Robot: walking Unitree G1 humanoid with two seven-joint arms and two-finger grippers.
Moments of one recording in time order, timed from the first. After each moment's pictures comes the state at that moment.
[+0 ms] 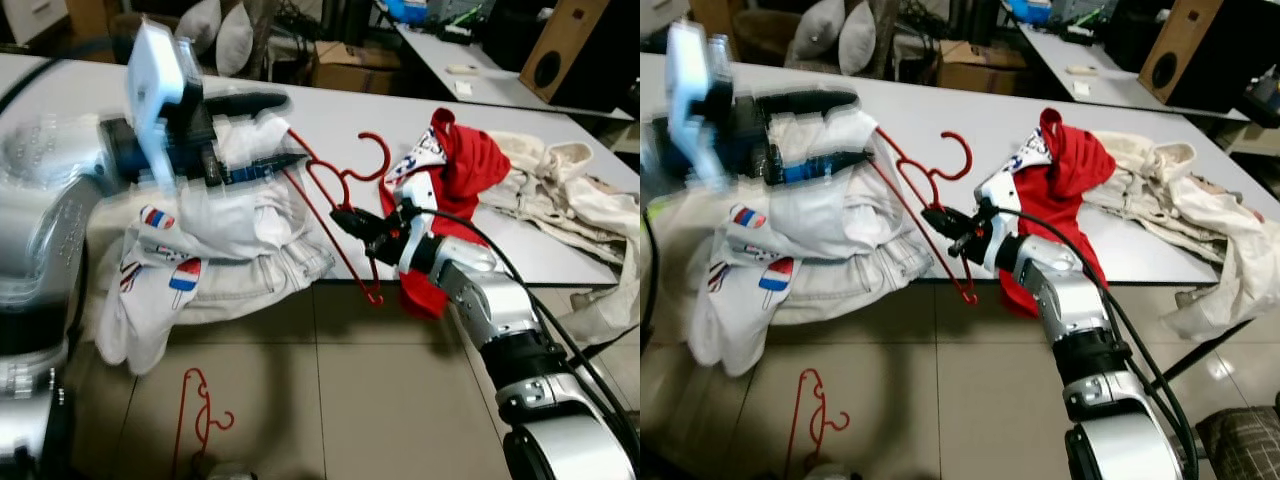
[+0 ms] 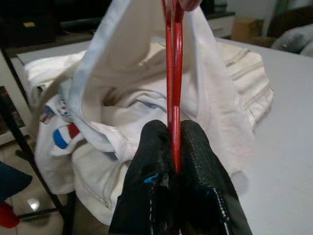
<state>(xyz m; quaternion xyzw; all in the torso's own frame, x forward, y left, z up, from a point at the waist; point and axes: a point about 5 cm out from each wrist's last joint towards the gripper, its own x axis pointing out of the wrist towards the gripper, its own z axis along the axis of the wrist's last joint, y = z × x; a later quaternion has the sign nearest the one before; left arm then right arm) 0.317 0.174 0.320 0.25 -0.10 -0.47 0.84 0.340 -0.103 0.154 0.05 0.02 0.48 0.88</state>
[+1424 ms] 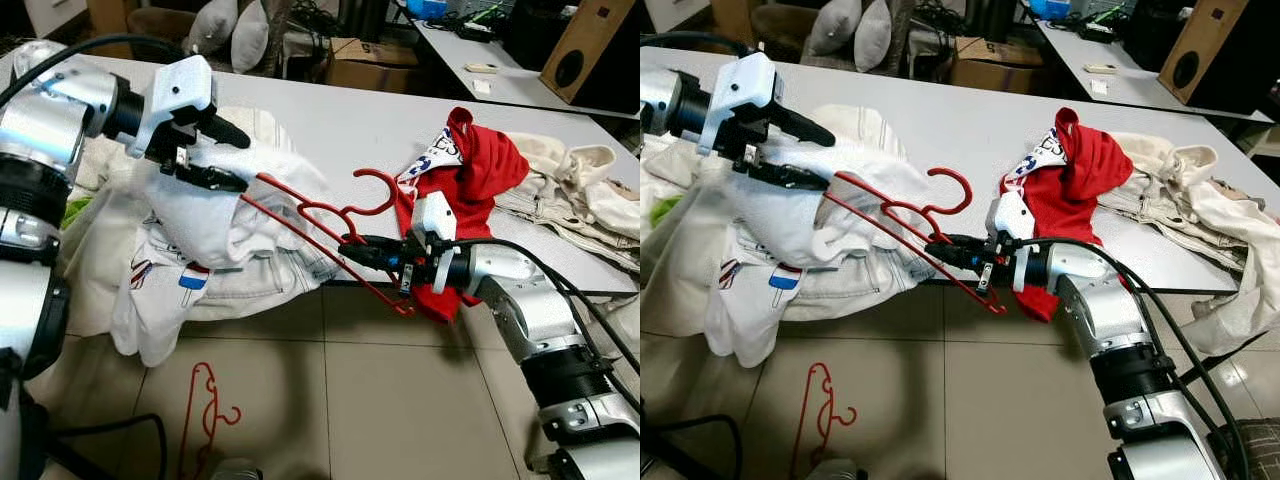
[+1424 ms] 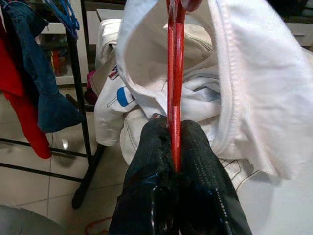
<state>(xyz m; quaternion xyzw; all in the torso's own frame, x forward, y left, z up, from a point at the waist) 0.366 0.206 0.312 0.38 0.11 -0.57 0.72 0.315 -0.124 0.163 -0.07 0.00 0.59 0.80</state>
